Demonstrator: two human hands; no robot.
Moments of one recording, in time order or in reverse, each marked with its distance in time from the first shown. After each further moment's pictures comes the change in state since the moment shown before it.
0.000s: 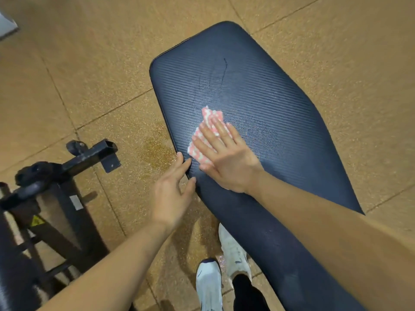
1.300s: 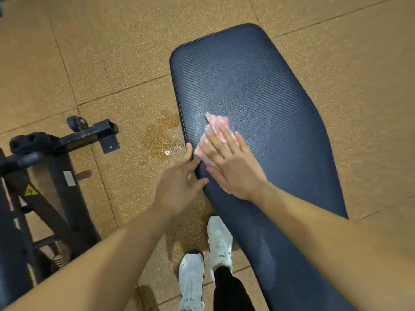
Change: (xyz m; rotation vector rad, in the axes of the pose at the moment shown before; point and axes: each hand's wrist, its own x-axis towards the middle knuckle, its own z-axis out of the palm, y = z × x) left_hand -0.004 0.004 -0.005 0.114 -0.168 -0.018; right_hand -0.015 -0.011 -0.008 0.040 -0.102 -0.040
